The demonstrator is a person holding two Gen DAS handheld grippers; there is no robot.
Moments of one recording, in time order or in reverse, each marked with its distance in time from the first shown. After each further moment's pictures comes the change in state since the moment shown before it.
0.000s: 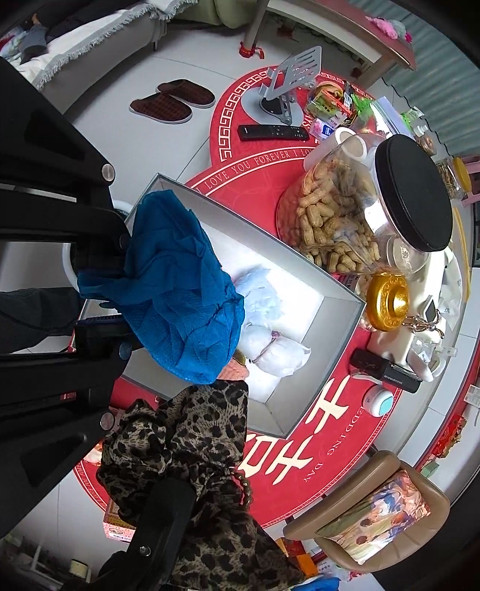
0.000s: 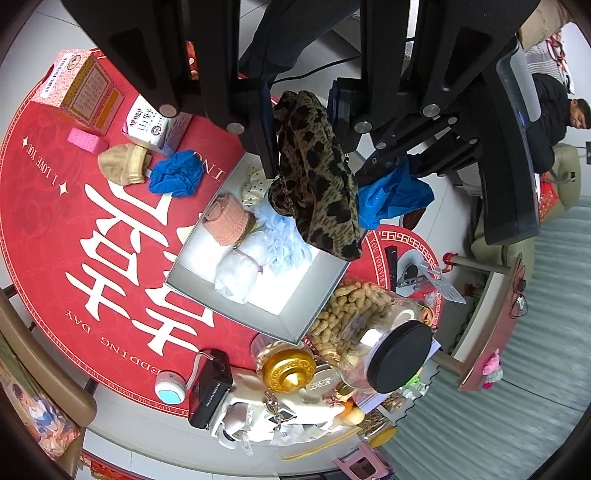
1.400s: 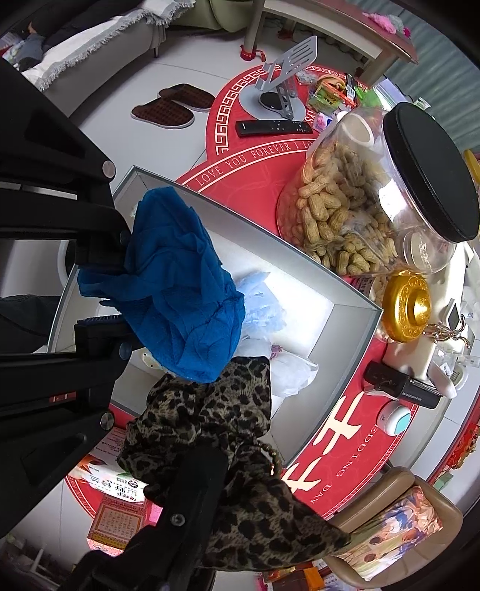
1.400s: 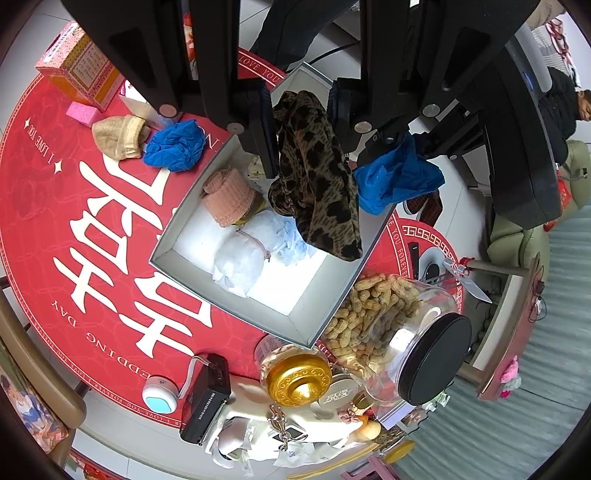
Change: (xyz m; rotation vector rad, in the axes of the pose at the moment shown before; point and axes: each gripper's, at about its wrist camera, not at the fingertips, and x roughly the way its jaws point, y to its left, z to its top) left arm 0.041 -0.001 0.024 0.007 0.062 0.043; right arm 0.053 -0.002 0.042 -0.002 0.052 -0.049
